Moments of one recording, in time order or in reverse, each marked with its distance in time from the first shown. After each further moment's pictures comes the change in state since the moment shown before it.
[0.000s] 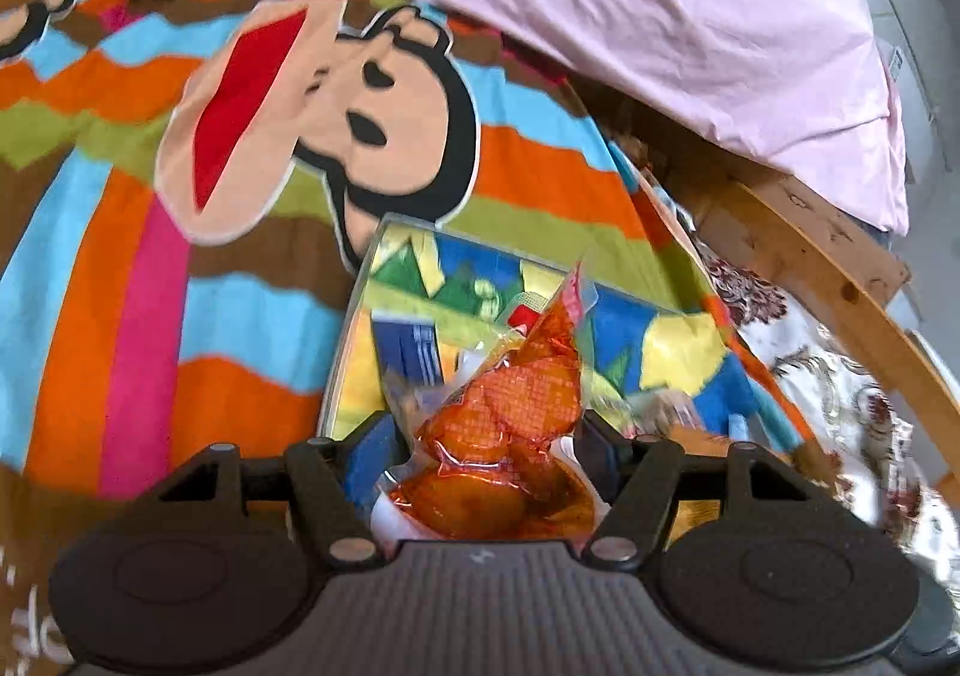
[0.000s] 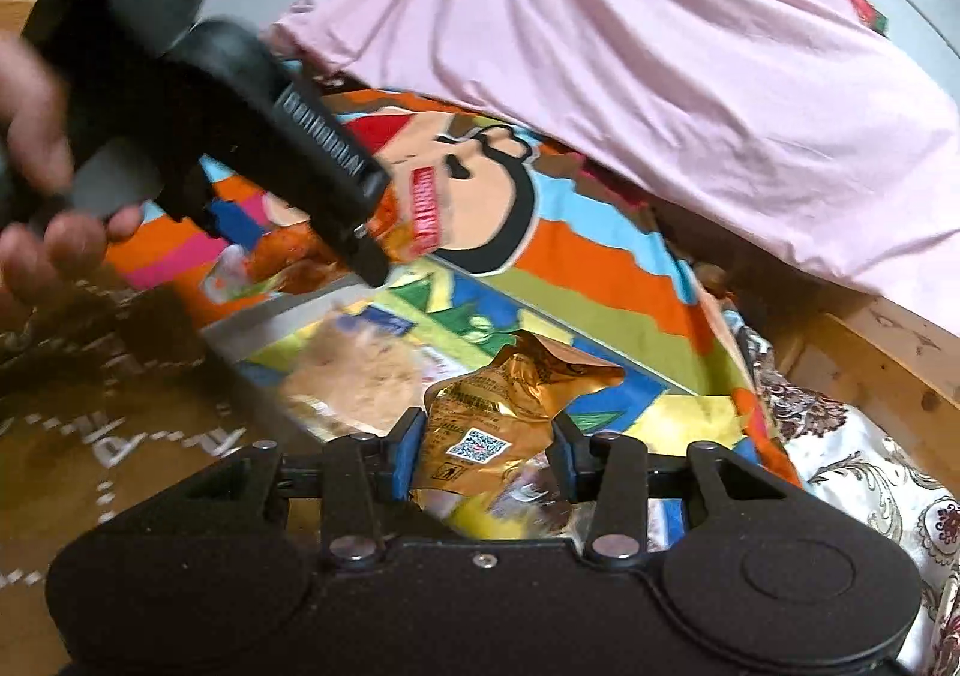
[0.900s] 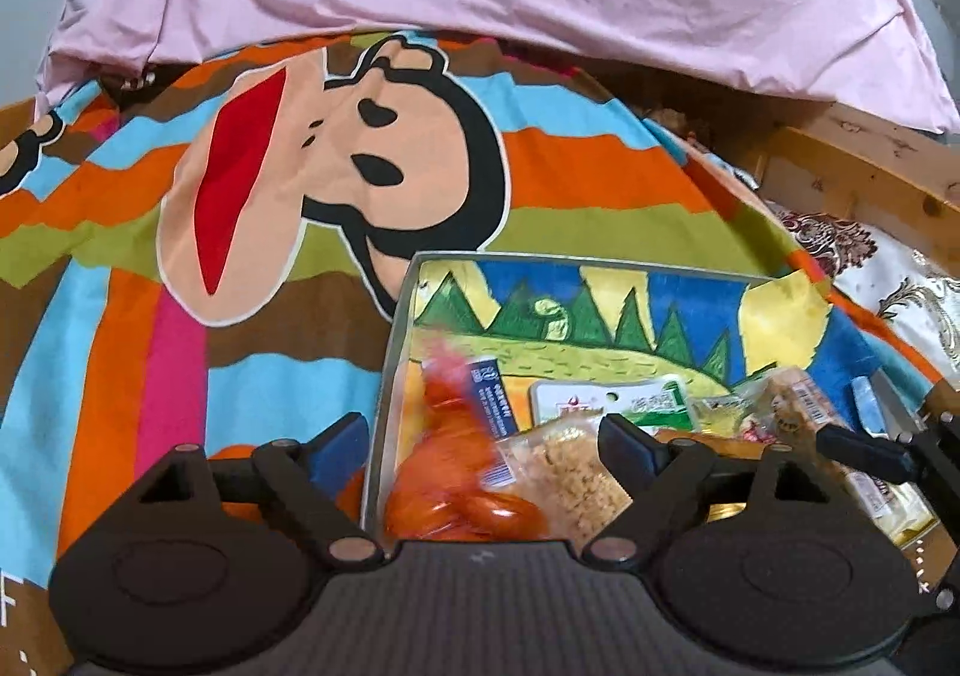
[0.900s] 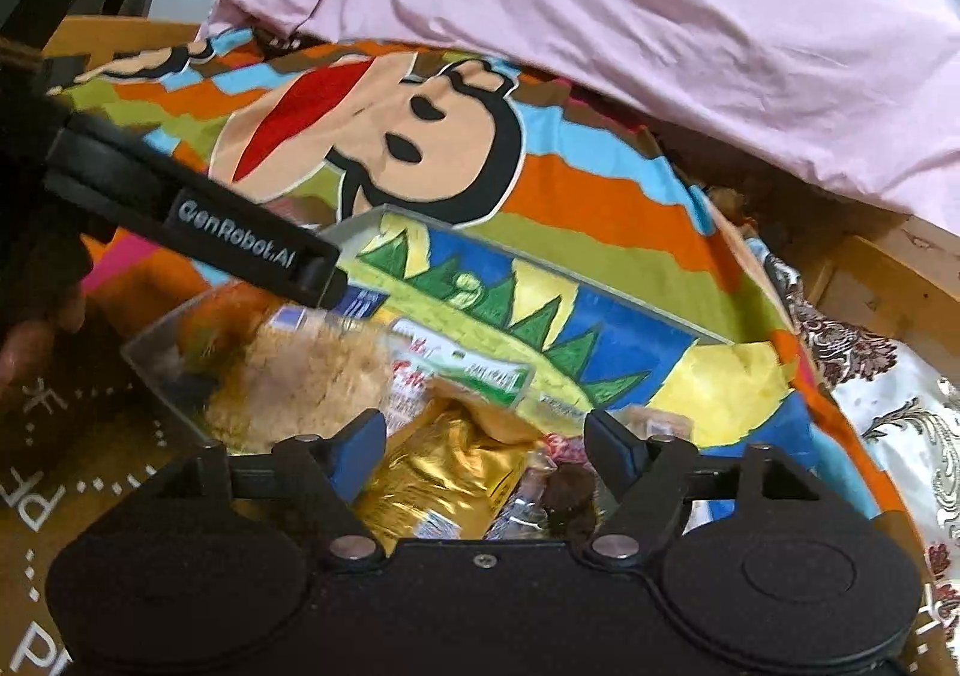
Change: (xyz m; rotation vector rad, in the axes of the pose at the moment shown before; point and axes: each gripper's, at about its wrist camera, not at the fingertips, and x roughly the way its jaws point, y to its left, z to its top) left arm 0.035 -0.019 -0.005 0.218 -0.050 0.183; right arm 0.060 -0.014 0.005 0.111 0.107 0.027
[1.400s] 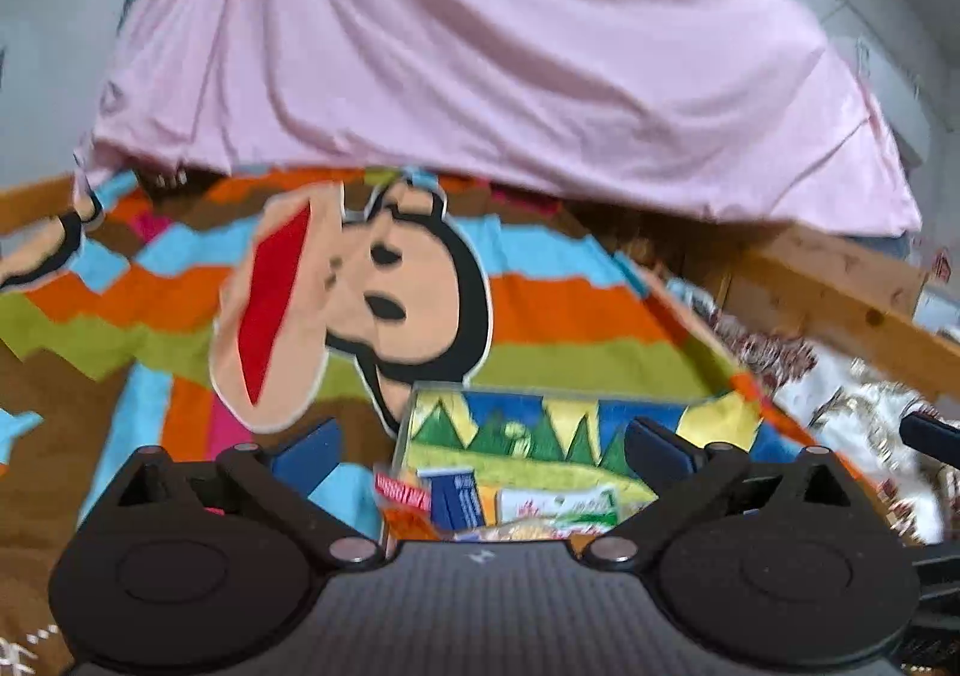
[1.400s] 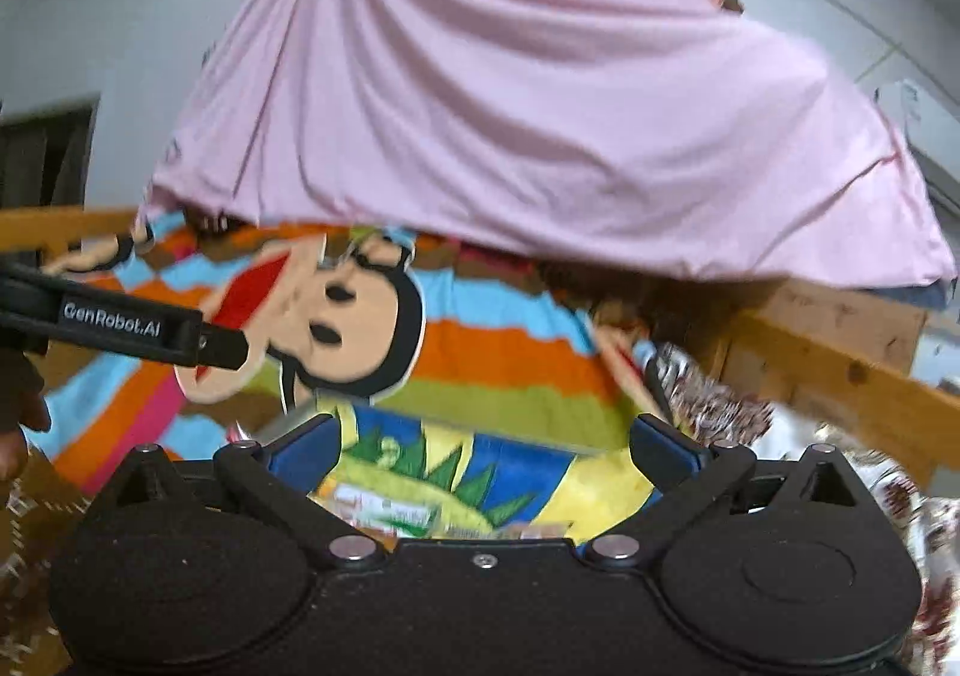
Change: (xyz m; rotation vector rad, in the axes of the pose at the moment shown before) left arm -0.097 -0.006 0.028 -0.040 -0.211 -0.016; right arm -0.111 -0.050 0.032 0.178 -0.258 -0.102
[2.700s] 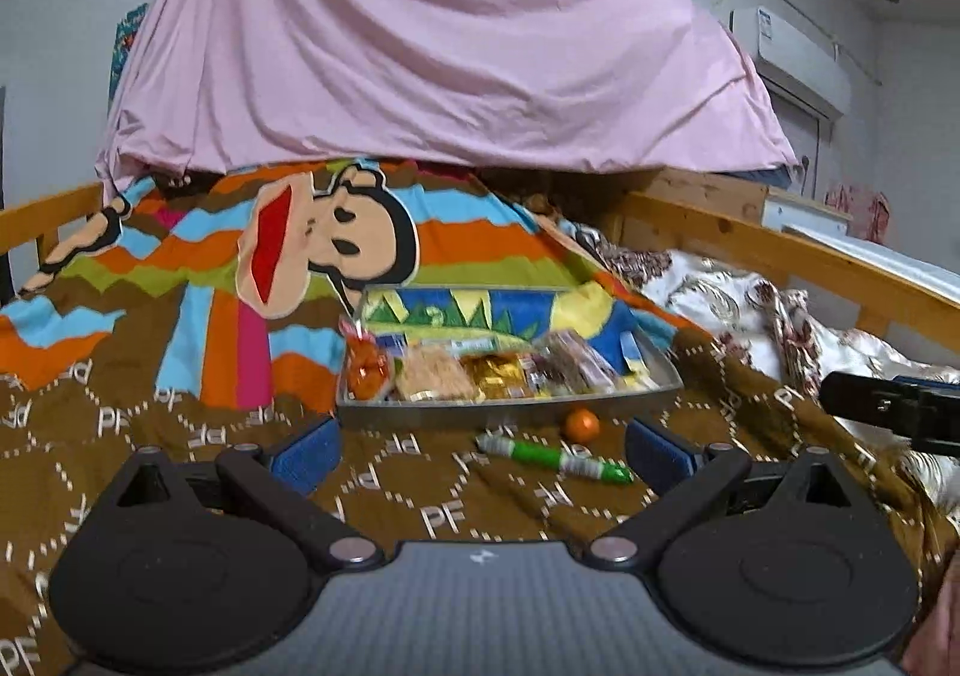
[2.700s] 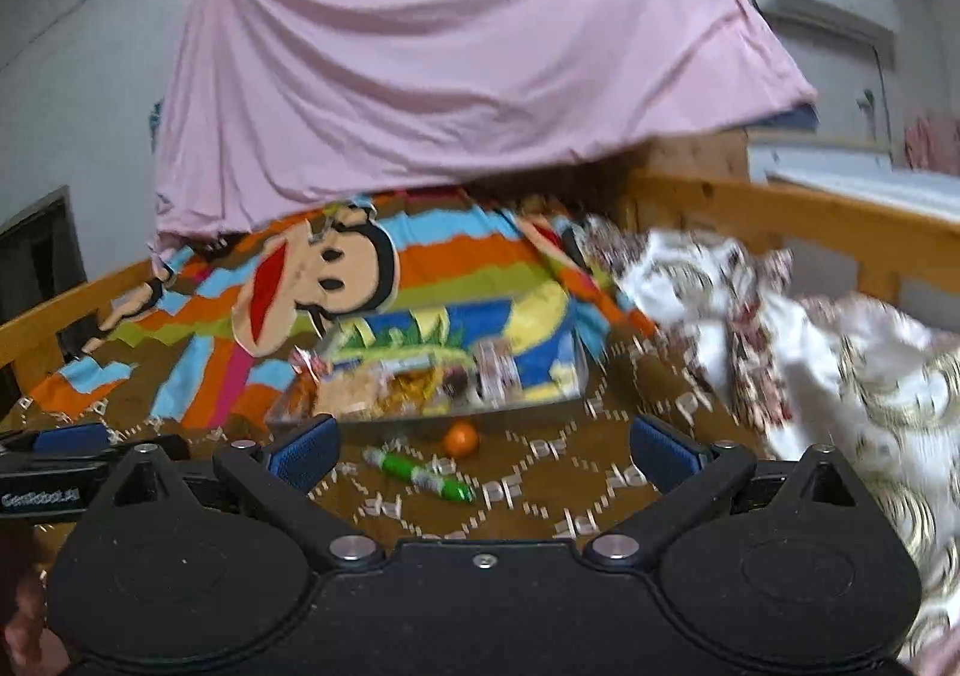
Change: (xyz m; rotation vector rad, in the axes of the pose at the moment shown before) left arm -0.206 -0.056 -0.102 0.095 0.033 -0.060; right arm -0.221 -0.041 -0.050 0.314 0.177 -0.026
